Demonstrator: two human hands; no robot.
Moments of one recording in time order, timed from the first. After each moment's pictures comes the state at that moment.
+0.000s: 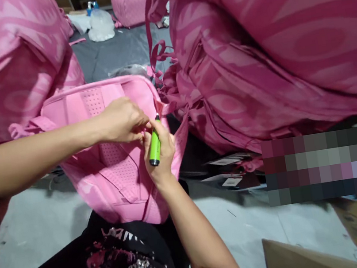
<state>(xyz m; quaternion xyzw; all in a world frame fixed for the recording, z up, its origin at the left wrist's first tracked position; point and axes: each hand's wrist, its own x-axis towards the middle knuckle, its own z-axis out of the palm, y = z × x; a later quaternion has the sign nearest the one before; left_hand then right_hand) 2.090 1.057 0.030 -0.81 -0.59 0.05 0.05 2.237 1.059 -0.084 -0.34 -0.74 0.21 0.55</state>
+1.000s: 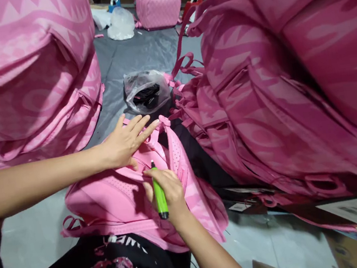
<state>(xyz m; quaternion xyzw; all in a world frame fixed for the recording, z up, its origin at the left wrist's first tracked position) 2.050 1.019 -0.036 -0.75 -0.66 0.06 0.06 2.255 1.039 -0.115 -0.13 -0.87 0.22 0.42</state>
